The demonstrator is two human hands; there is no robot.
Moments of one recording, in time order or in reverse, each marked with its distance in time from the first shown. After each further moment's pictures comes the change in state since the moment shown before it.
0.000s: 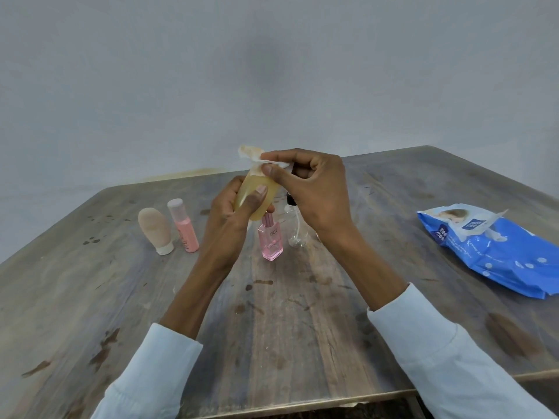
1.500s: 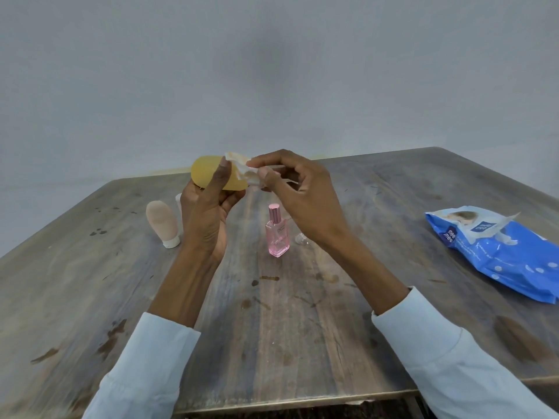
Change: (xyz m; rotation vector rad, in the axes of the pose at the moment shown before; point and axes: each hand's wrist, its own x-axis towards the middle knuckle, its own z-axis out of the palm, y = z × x) left_hand 0.012 0.008 -0.024 -0.534 0.323 -0.163; right_hand -0.013 -0.003 0.018 -0.070 -0.170 -0.056
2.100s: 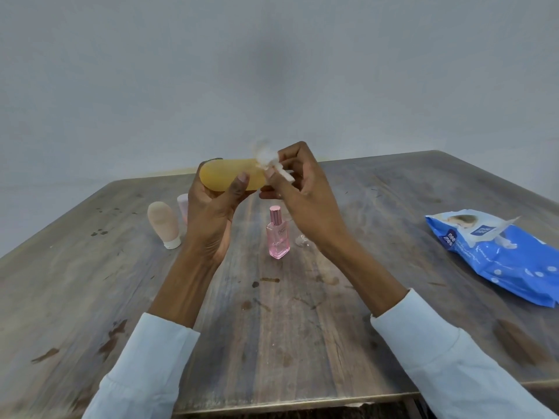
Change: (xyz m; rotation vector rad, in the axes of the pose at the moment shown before) left_hand 0.003 -0.004 -0.007 0.108 -0.182 0.095; right_hand 0.001 -0.001 0.001 0.095 0.022 0.101
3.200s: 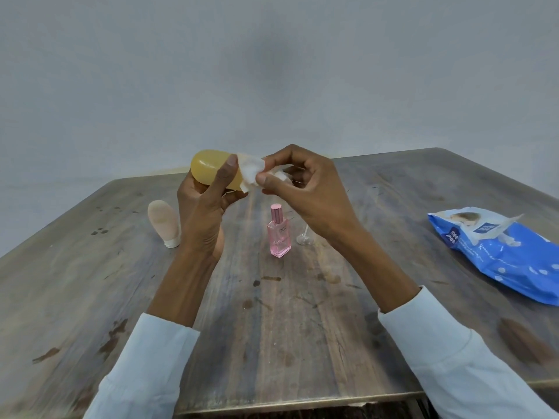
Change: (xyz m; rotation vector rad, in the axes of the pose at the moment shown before) left_hand -0.002 0.011 0.004 0.006 0.153 0.009; right_hand 0.002 -0.003 -0.010 -0.018 -0.063 -0.031
